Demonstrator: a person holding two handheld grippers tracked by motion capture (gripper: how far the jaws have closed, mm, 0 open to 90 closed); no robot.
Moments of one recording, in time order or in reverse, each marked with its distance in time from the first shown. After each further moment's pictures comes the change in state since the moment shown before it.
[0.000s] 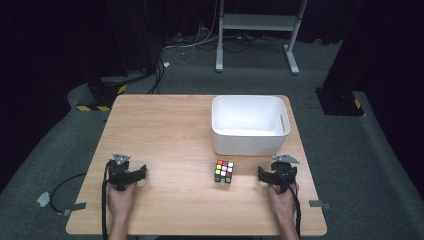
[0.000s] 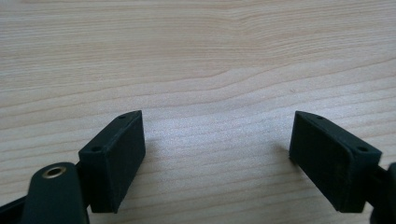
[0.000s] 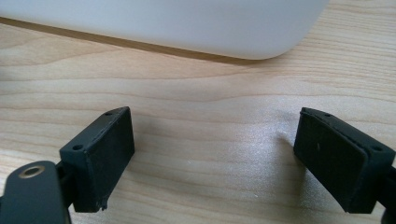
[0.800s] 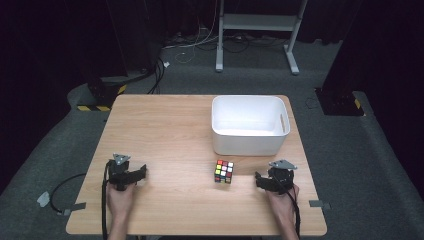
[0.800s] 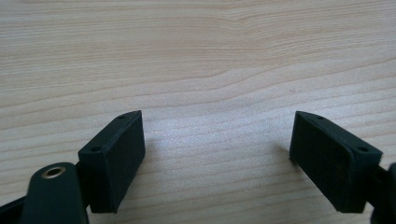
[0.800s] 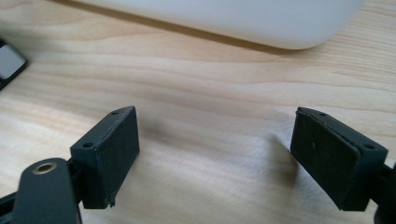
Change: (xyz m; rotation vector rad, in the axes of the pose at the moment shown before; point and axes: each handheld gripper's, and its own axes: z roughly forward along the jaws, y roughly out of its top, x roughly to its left) left arm 0.000 0.000 0.000 0.000 -0.002 -0.001; right arm 0.013 -0.011 -0.012 -0.016 0.048 -0.068
